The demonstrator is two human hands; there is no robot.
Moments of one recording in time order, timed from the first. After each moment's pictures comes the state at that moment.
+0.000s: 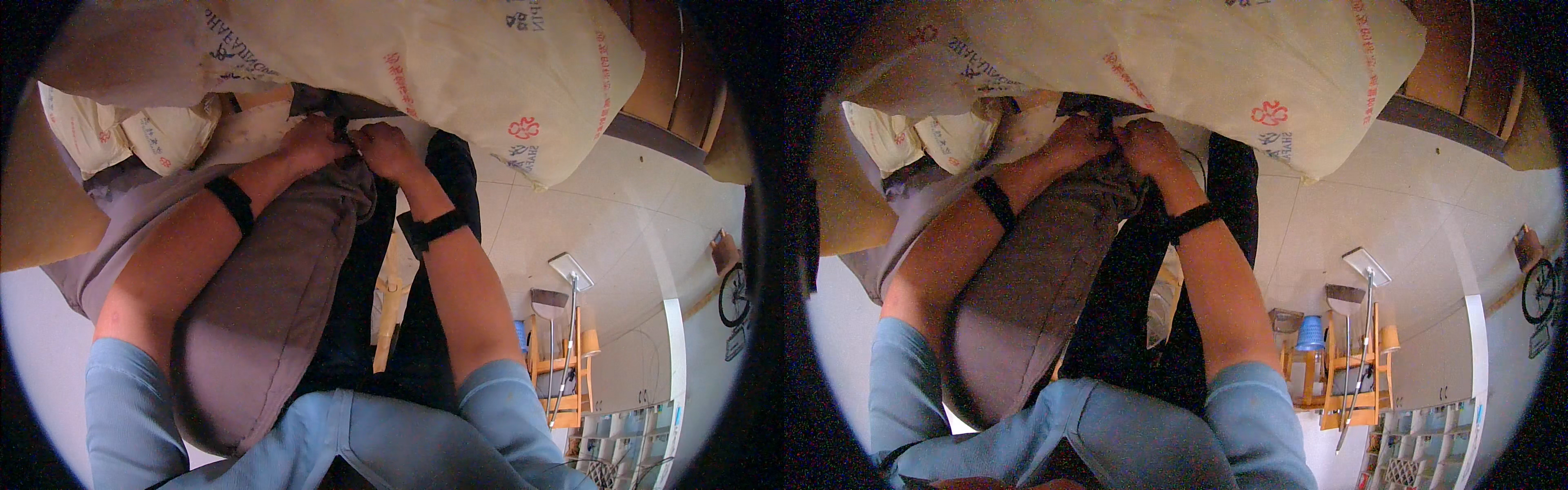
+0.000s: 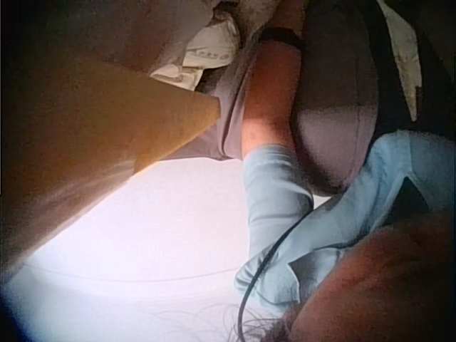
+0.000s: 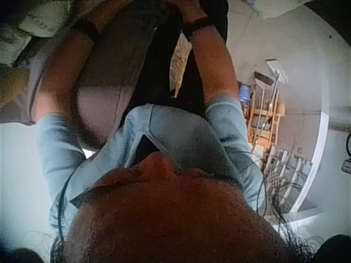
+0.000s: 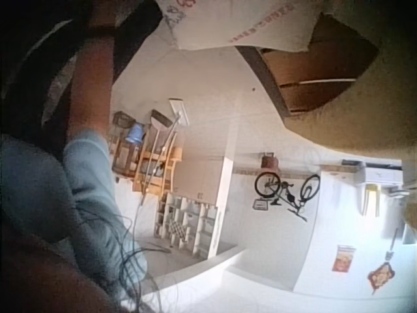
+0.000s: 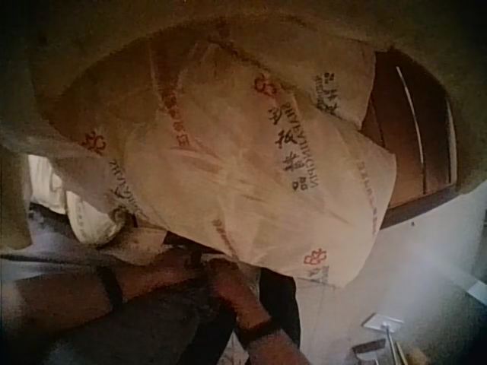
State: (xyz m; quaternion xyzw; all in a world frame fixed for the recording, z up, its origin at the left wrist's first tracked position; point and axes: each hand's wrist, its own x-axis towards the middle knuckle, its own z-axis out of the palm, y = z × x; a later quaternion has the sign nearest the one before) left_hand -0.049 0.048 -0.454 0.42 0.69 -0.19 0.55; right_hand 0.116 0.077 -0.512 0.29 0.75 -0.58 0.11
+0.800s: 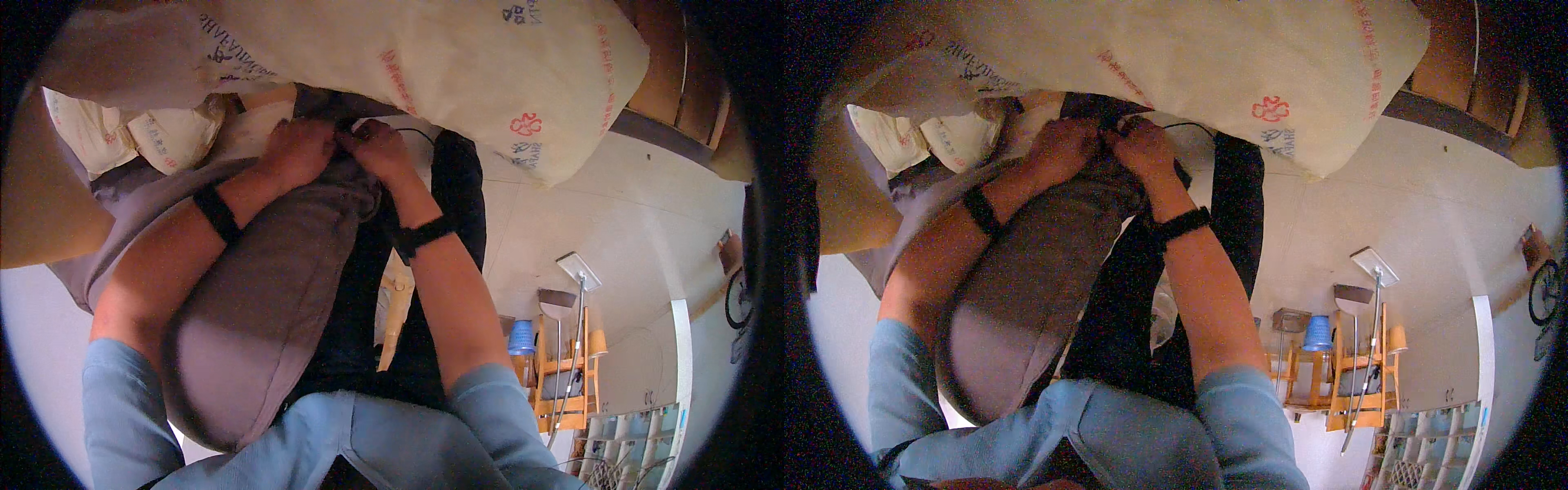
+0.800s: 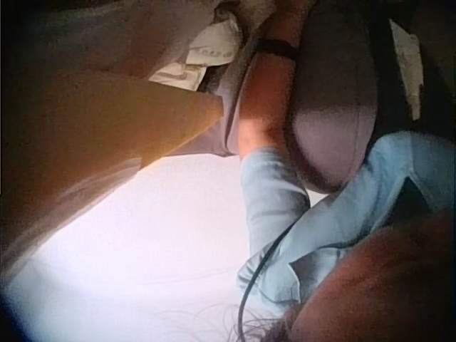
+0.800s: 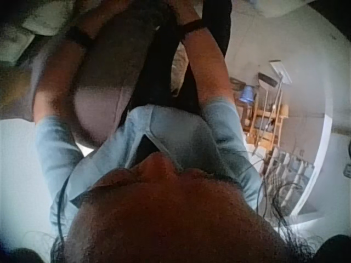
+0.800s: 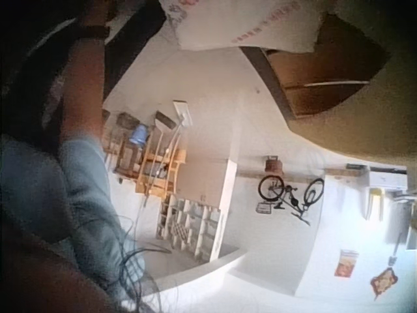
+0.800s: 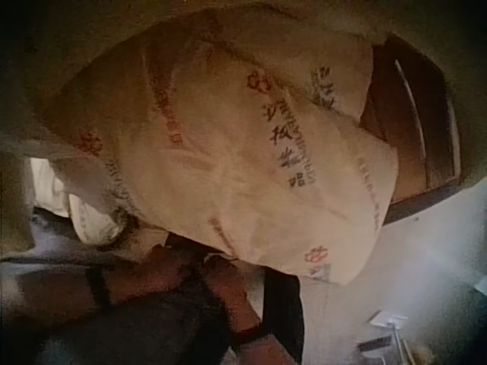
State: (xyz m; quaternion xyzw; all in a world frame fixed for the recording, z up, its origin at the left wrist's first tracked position) left_hand -0.050 0.059 -0.412 0.58 0.65 -0.21 0.44; right_hand 0.104 0.078 -0.483 0.49 0.61 -0.60 0.16
